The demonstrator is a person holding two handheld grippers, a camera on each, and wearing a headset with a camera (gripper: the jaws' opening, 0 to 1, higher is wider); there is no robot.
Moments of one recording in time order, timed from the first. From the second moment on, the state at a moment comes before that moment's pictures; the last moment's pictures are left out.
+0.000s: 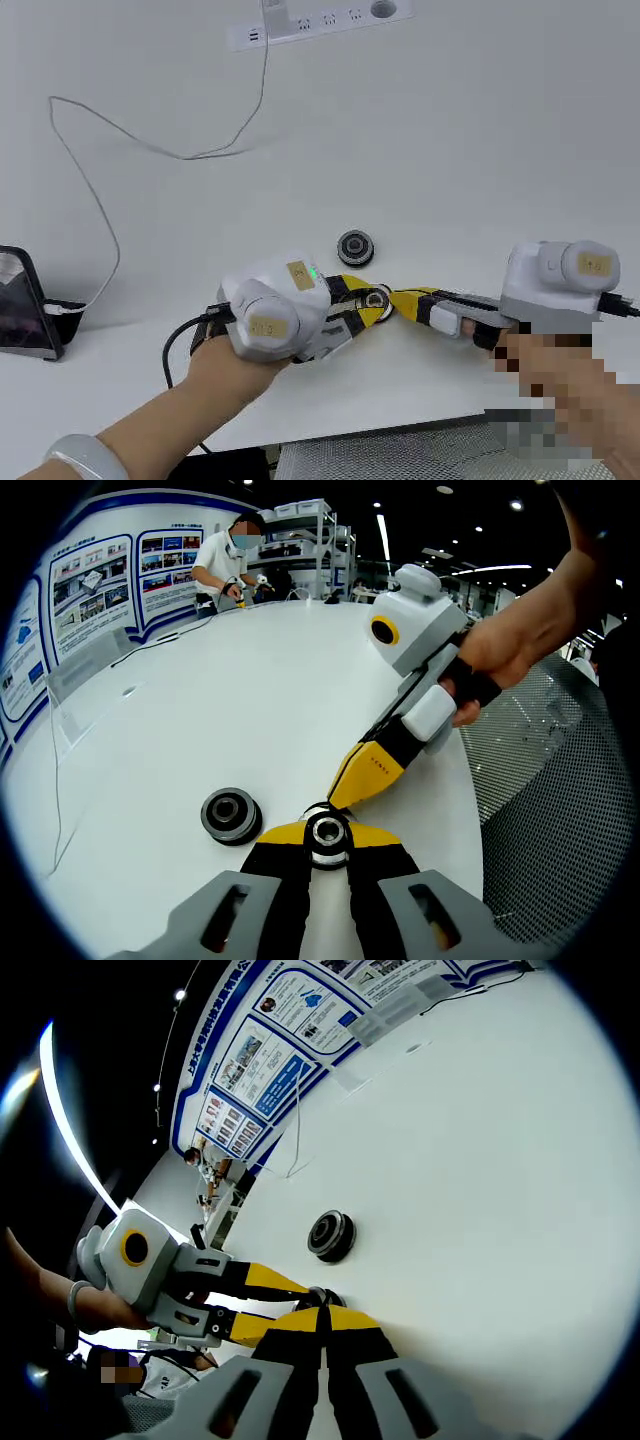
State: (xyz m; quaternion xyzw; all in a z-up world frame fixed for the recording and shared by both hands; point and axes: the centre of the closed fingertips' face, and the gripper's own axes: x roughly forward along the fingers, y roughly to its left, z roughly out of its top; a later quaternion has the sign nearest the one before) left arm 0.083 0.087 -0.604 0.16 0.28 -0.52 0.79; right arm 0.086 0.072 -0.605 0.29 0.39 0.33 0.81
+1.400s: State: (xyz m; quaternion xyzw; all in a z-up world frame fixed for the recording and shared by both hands) left arm 0.083 0.087 -0.605 0.16 0.28 -0.52 0.79; right arm 0.081 0.081 -0.595 0.30 0.39 0.34 0.80
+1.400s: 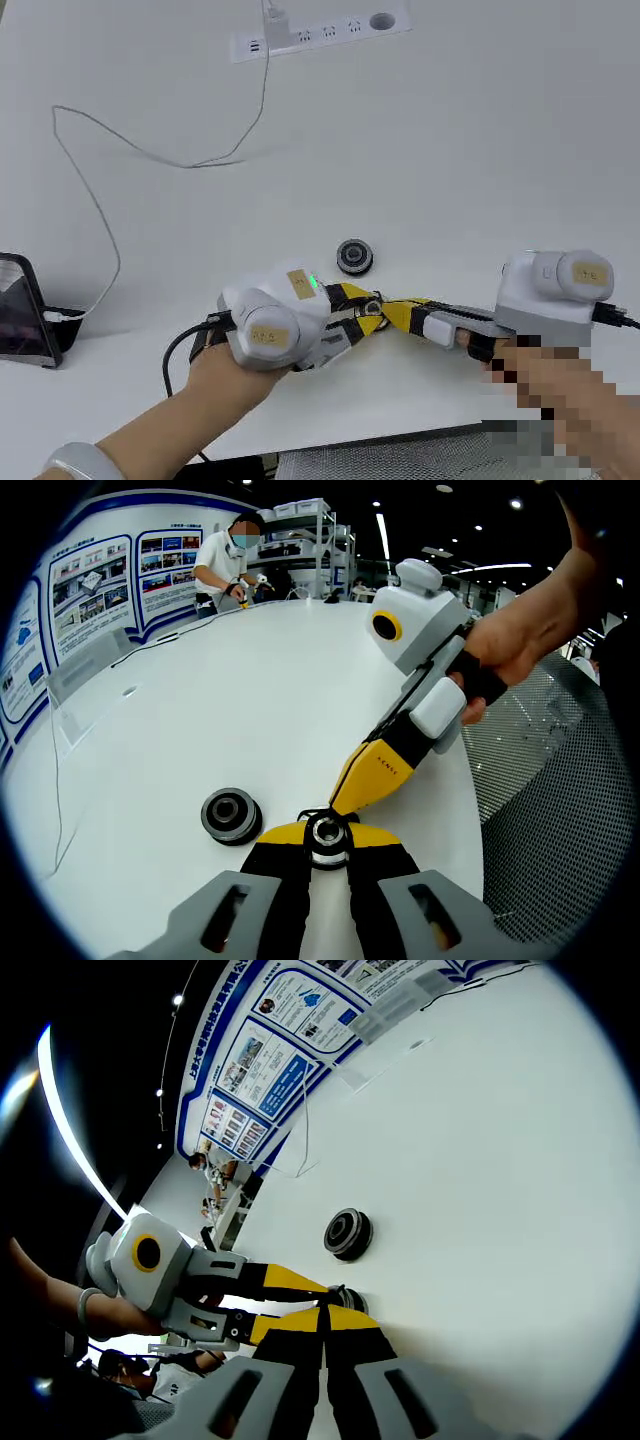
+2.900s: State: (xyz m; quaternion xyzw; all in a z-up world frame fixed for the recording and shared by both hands) left arm 0.080 0.091 -0.590 0.17 0.25 -0.53 0.80; right arm 0.085 0.079 -0.594 0.31 0.39 0.33 0.80
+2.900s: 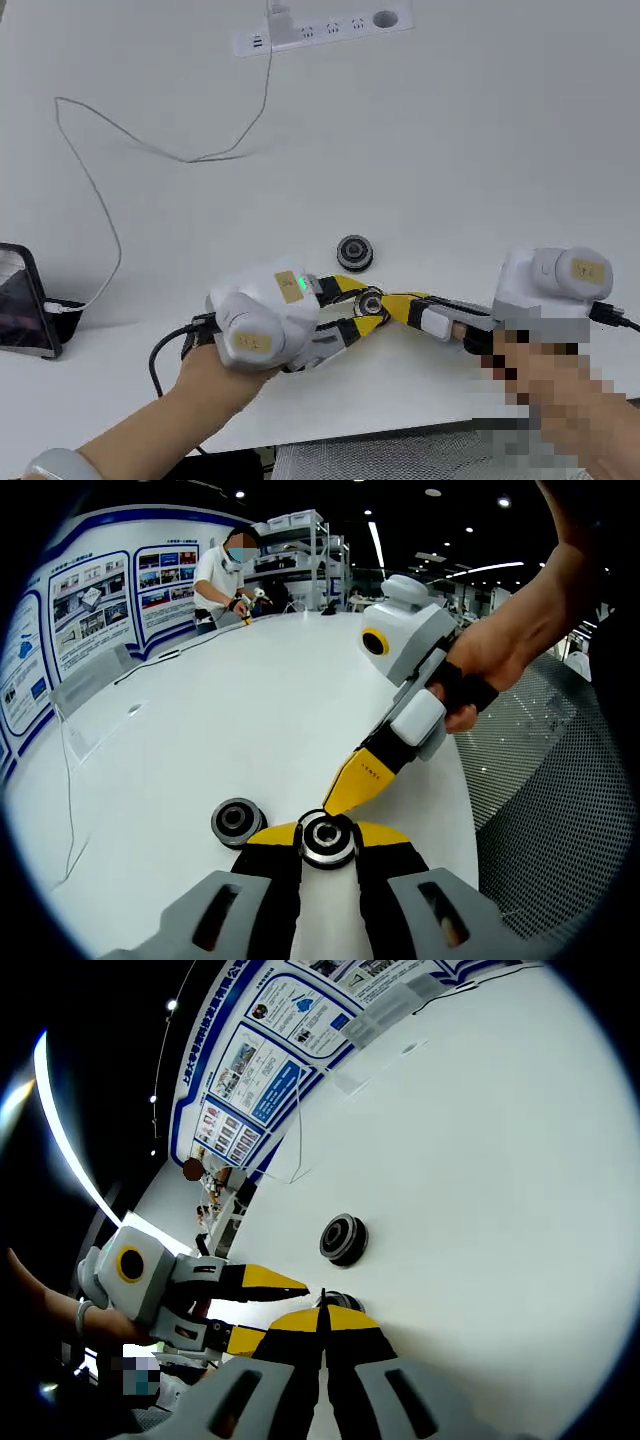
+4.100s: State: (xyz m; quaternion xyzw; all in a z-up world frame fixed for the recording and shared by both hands) left arm 0.079 0.109 -0.596 0.16 0.27 -0.50 0.81; right arm 0.081 0.087 -0.567 0.33 0.37 0.35 0.79
